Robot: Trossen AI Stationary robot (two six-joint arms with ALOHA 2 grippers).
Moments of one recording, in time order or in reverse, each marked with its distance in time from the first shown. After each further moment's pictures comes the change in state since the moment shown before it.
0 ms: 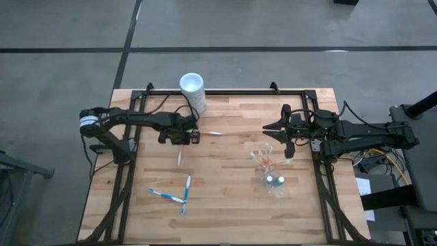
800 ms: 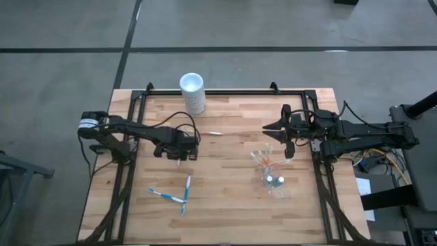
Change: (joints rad) left arm -0.259 0.000 0.001 -0.118 -0.005 -0.221; right arm 0.000 0.000 0.000 0.000 0.000 -0.012
